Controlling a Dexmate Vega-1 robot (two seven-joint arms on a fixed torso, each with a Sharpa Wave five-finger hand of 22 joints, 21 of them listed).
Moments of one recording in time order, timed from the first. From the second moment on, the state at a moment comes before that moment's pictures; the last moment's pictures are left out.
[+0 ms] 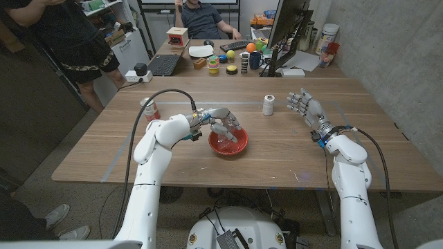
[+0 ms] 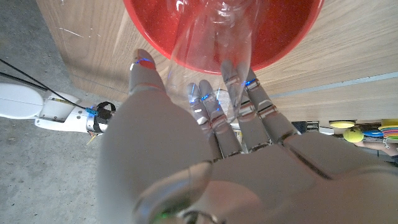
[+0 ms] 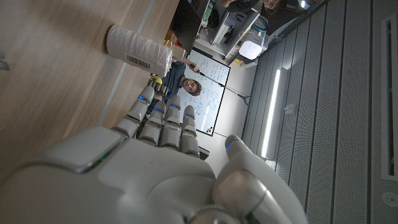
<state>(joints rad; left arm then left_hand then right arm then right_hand) 1.05 -0.03 -0.05 -1.86 0.96 -0.47 -0.84 1.12 -0.09 -0.01 -0.12 0.30 0.82 -0.09 0.24 0.19 0.87 -0.14 0.19 0.20 0.94 -0.05 0.21 0.21 0.53 -0.05 0.67 0.19 -1.05 0.07 0.36 -1.61 -0.03 0.13 0.64 0.06 0.07 0.36 0.11 0.19 0.31 0.08 0.19 0.18 0.38 0.11 0.21 0.18 0.21 0.07 0.18 0.18 0.10 0.03 0.61 0.18</state>
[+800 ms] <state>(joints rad) 1.07 -0.02 -0.05 -1.85 0.99 -0.47 -0.82 1.12 -0.09 -0.01 -0.12 0.29 0.82 -0.09 0.24 0.19 0.87 -0.14 0.19 0.20 0.94 -0.05 0.21 0.21 0.52 -0.05 0.67 0.19 -1.06 0.07 0.36 -1.61 -0.02 0.13 0.64 0.06 0.07 0.35 0.11 0.19 0.31 0.08 0.19 0.18 0.37 0.11 0.21 0.18 0.21 0.07 0.18 0.18 0.10 0.03 0.60 0.18</state>
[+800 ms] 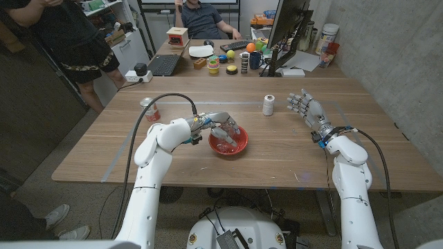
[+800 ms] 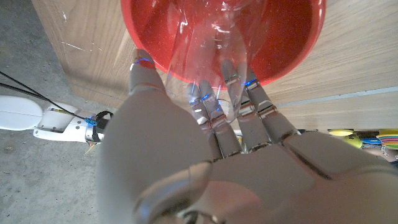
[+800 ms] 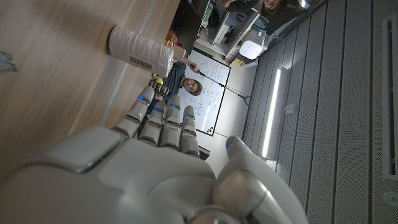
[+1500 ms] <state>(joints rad) 1.08 -0.01 -0.04 -1.86 1.00 -0.47 -0.83 1.12 -0.09 -0.04 -0.10 0.28 0.77 -0.09 0.22 0.20 0.85 -0.19 0.18 0.20 0.91 -0.07 0.20 0.21 0.49 -0.05 0.67 0.19 -1.06 0.07 0.37 -1.62 -0.02 0.12 0.64 0.05 0.06 0.34 0.12 0.19 0.31 0.09 0.19 0.18 0.37 0.11 0.21 0.19 0.21 0.07 0.18 0.18 0.10 0.03 0.60 0.18</state>
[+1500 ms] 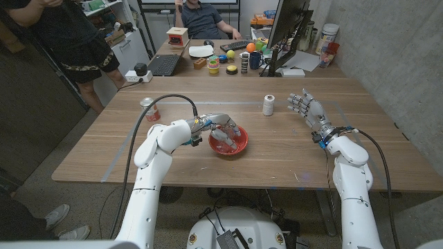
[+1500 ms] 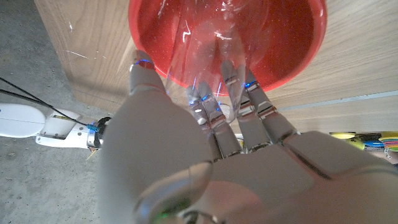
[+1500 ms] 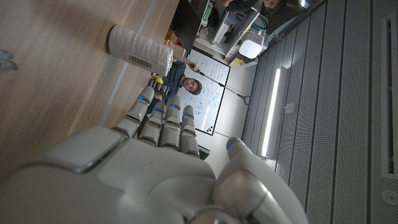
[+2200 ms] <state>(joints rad) 1.08 -0.01 -0.04 -1.88 1.00 -0.46 -0.86 1.19 0.03 -0.13 -0.05 0.28 0.56 -0.04 0.20 0.21 0.59 -0.17 0.17 0.21 0.69 -0.07 0.18 0.20 0.40 -0.04 0.64 0.19 -1.06 0.07 0.37 -1.62 -0.02 0.12 0.65 0.05 0.06 0.34 0.12 0.19 0.31 0.09 0.19 0.18 0.37 0.11 0.21 0.19 0.21 0.07 0.18 0.18 0.11 0.03 0.59 0.18</state>
